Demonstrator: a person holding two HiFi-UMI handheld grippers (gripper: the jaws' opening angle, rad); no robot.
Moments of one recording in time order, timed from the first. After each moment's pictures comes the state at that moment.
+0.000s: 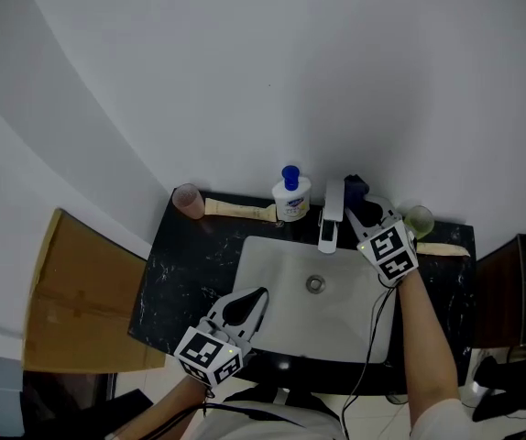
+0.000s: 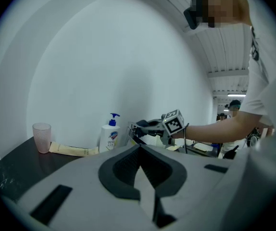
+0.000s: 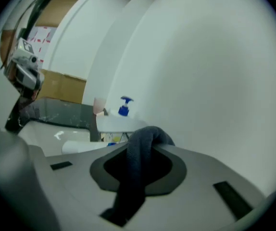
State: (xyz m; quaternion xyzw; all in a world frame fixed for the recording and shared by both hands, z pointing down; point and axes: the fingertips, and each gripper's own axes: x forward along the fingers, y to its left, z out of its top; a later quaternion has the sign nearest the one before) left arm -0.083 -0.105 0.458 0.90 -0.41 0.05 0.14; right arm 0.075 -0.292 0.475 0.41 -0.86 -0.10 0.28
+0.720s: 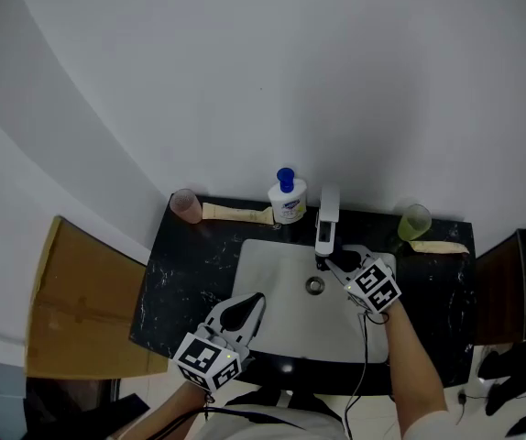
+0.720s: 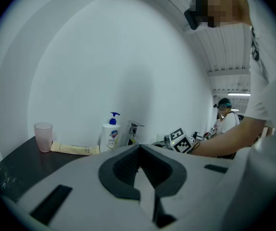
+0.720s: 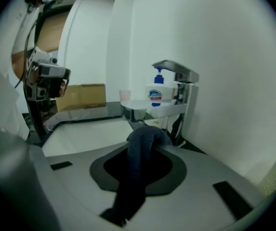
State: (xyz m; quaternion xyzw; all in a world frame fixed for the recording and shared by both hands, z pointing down) left arm -0.085 -0.099 0.461 0.90 -0.41 0.05 0.14; right arm 0.043 -0.211 0.584 0.31 -0.91 0.05 0.26
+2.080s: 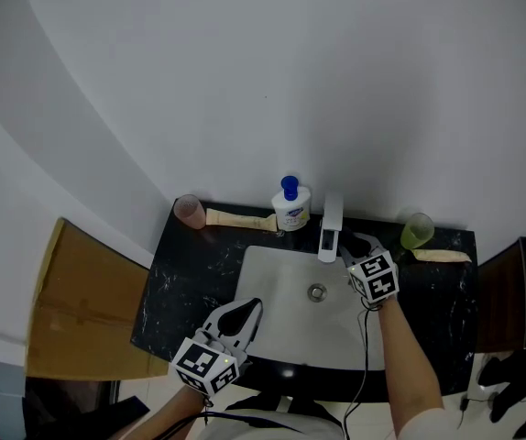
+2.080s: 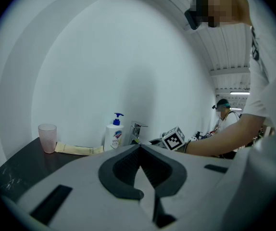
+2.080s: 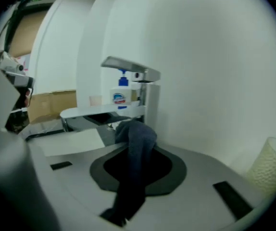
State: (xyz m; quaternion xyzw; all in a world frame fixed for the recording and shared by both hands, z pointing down) left arm -0.094 -0.103 0.461 0.89 -0.42 0.06 0.14; right arm 0.079 -0.274 0.580 0.44 -0.86 0.07 0.23
